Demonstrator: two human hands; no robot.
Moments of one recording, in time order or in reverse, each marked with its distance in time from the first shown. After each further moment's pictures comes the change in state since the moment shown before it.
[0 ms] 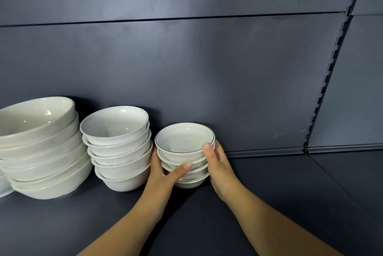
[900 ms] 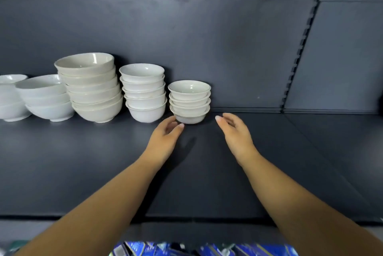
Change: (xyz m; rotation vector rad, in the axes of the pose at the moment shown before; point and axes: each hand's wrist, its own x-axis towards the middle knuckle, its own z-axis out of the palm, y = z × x) left_hand -0.105 0.045 0.024 0.365 0.181 -0.082; right_hand -0.115 -0.035 -0.022 -0.398 0.255 0.001
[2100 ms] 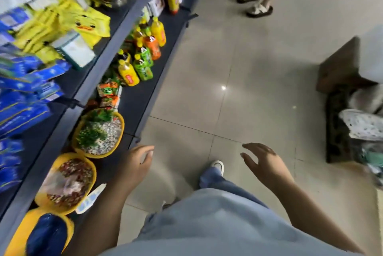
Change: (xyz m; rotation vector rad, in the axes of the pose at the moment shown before) left_hand -0.489 -0.120 0.163 0.692 -1.400 0.380; right_hand -0.742 0.164 -0.217 -0.760 0.635 1.033
